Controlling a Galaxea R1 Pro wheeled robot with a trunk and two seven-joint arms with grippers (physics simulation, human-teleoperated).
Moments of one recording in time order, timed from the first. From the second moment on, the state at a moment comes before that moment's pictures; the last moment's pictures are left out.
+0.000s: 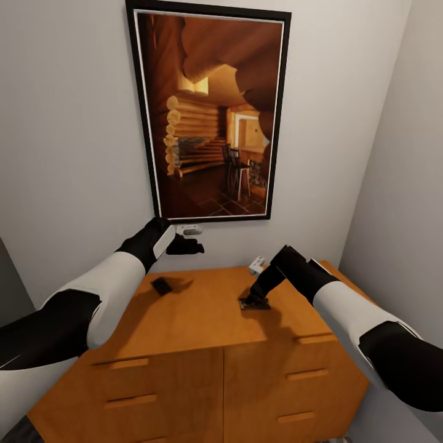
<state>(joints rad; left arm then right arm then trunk) -1.34 -0.12 -0.15 -0.35 0.25 0.85 -0.02 -1.17 -0.01 0.53 -0.50 0.37 0.69 0.94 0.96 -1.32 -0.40</state>
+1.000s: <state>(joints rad) -1.34 -0.11 -0.15 -0.35 0.25 0.85 -0.02 -1.17 -0.01 0.53 -0.50 0.37 0.68 0.96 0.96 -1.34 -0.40</state>
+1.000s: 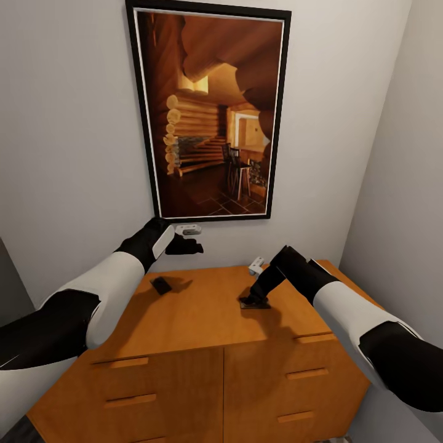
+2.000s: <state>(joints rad) -1.34 -0.11 -0.15 -0.35 0.25 0.85 -0.02 -1.17 -0.02 0.54 -0.46 0.38 0.68 0.96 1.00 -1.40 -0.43</state>
